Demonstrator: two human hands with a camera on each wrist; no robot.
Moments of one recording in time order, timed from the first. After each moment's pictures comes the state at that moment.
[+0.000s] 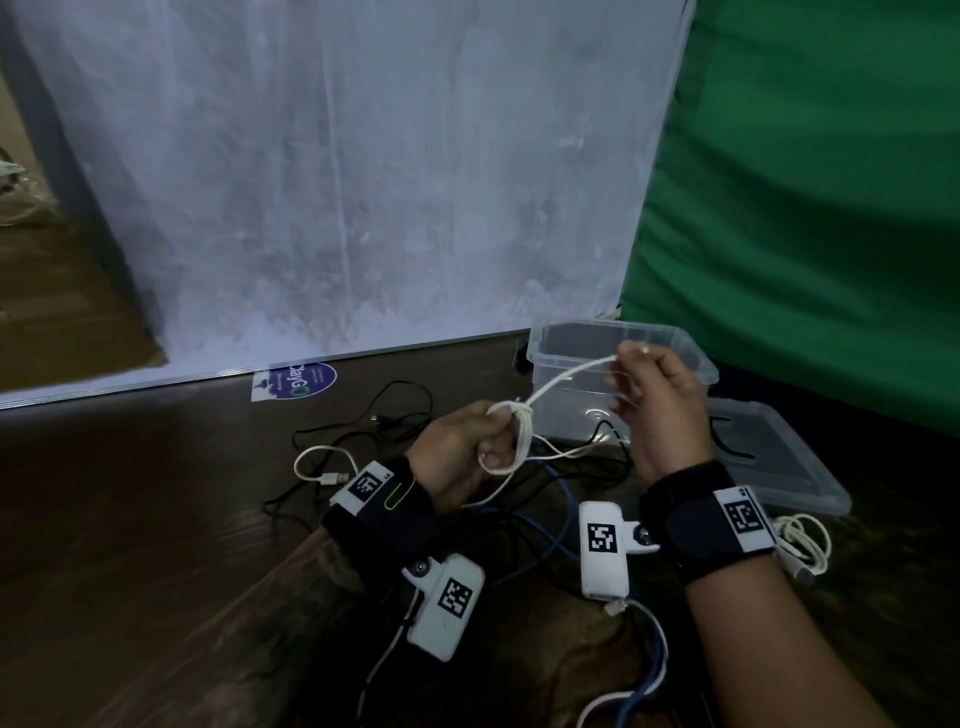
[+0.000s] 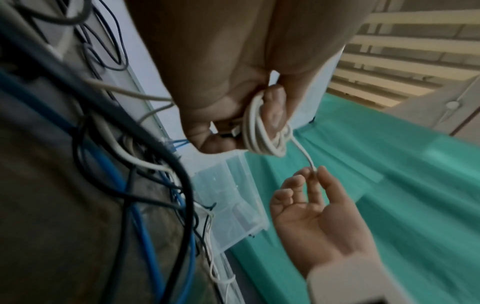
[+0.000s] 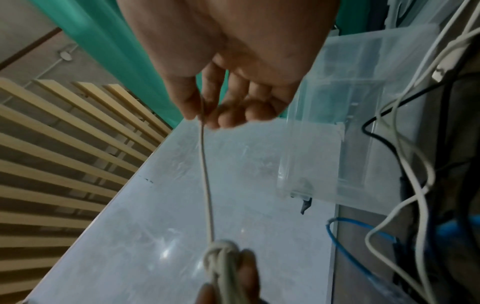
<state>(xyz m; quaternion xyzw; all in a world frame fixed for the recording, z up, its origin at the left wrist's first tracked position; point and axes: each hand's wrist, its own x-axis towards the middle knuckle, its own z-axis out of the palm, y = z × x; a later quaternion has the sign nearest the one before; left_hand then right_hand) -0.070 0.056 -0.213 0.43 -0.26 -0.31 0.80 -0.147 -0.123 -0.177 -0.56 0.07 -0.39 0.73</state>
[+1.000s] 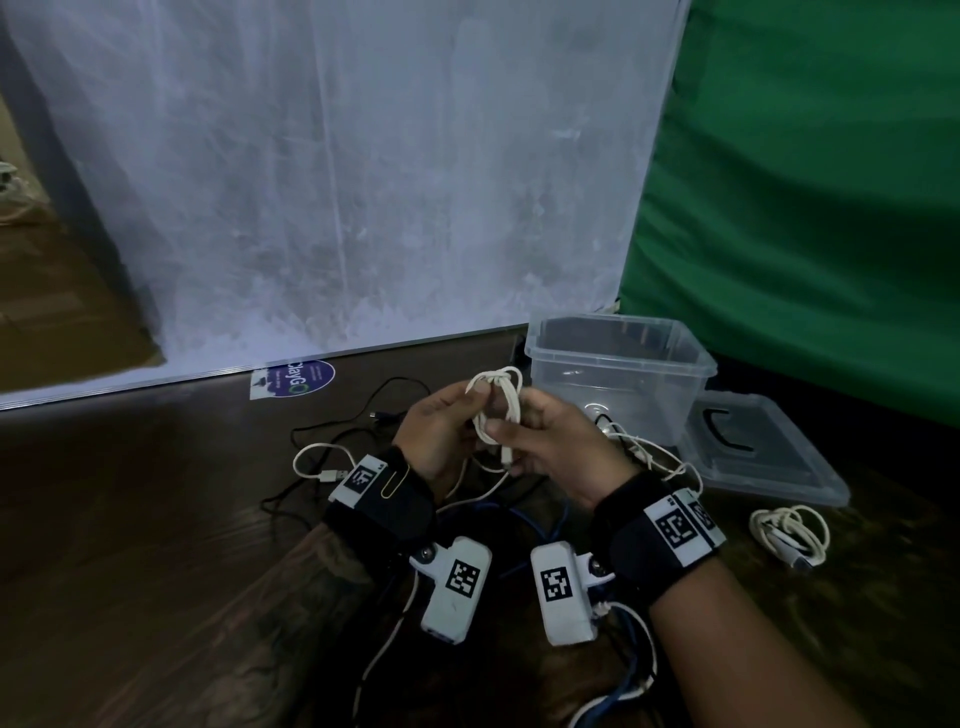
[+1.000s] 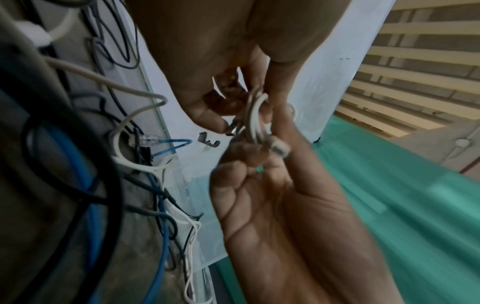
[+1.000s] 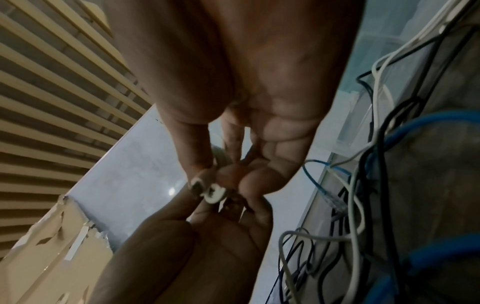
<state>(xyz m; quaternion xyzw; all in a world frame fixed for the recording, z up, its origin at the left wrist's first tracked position) -0.068 0.065 -0.209 0.48 -0.20 -0.20 0.83 -0.135 -0.068 -0.204 -0.71 -0.02 -0.09 0.70</state>
